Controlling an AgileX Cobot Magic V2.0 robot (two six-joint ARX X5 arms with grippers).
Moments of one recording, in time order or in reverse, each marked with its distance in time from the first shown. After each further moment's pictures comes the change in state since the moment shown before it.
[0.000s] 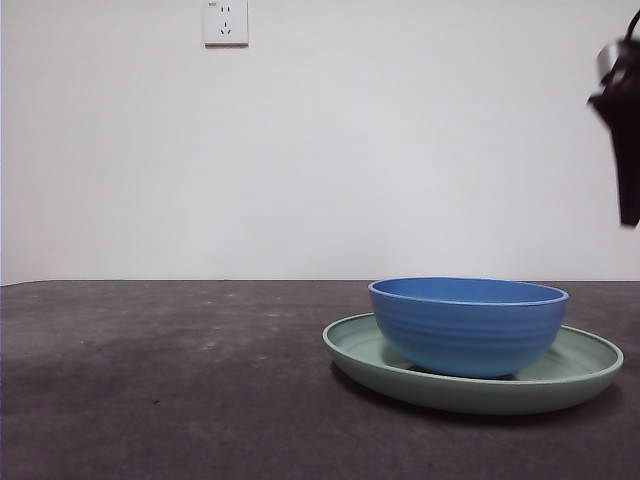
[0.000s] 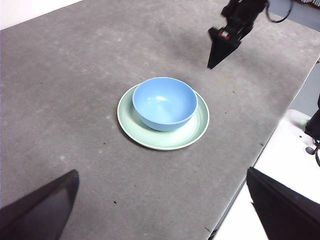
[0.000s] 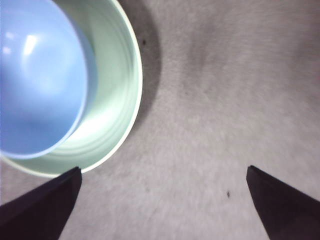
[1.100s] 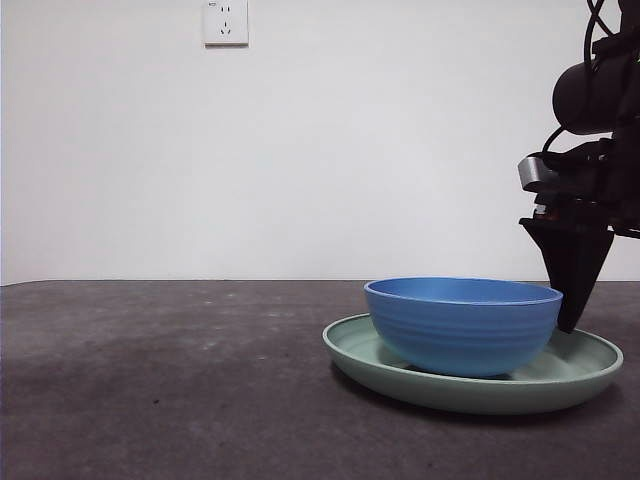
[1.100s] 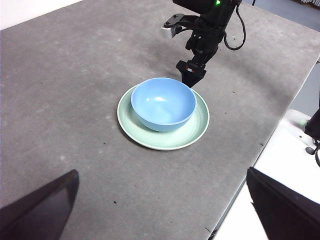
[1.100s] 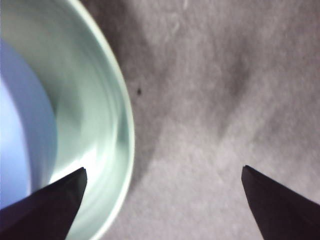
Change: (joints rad) left arm 0.000 0.000 0.000 0.000 0.000 0.000; right arm 0.108 0.267 0.000 0.242 0.082 -0.008
